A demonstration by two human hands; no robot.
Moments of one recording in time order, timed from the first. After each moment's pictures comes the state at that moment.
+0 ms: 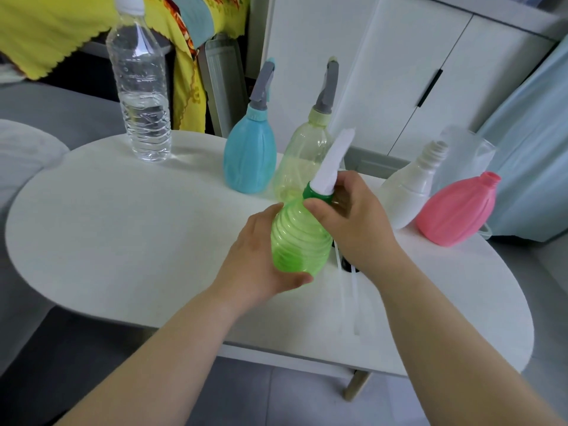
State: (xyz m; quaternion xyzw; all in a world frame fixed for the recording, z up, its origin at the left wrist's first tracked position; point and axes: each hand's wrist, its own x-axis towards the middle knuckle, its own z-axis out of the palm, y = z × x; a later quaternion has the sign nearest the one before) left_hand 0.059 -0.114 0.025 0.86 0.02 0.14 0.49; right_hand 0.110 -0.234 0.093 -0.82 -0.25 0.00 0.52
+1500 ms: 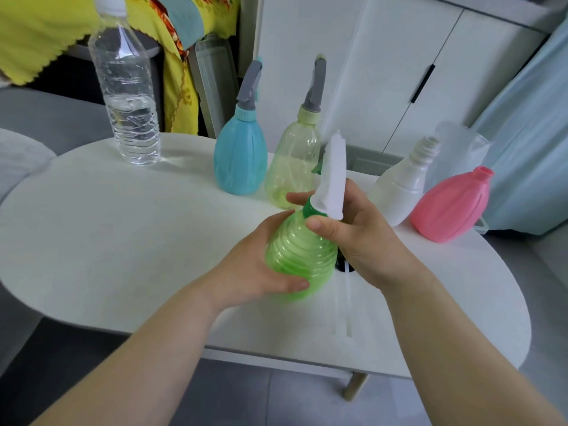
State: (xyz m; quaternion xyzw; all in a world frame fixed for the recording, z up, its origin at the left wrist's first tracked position) left_hand 0.058 -0.110 0.035 0.77 -0.07 0.00 0.64; right_hand 0.106 -0.254 0.093 -0.68 -0.28 0.17 0.66
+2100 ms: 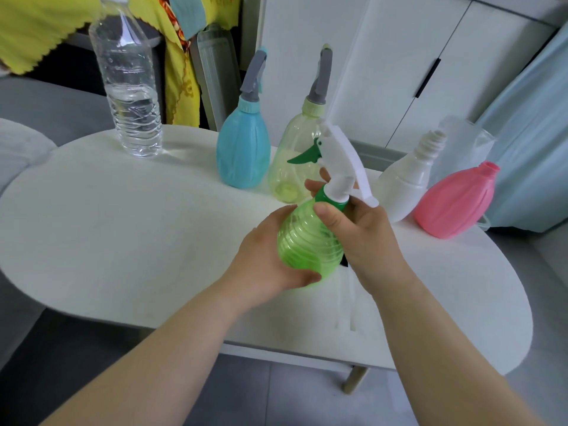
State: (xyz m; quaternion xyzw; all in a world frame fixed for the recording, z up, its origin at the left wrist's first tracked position) left_hand 0.061 -0.125 0.029 0.82 0.00 0.09 0.56; right_hand 0.102 -0.251 0.078 -0.73 -0.22 0.07 0.64
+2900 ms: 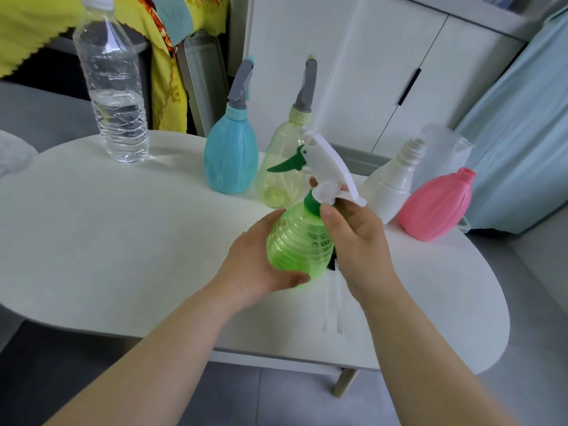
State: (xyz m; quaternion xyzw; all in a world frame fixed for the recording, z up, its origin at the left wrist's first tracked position) left_hand 0.065 -0.125 0.029 0.84 -0.01 0.09 0.54; right_hand 0.094 -0.251 0.080 -0.75 -0.19 0.00 0.64
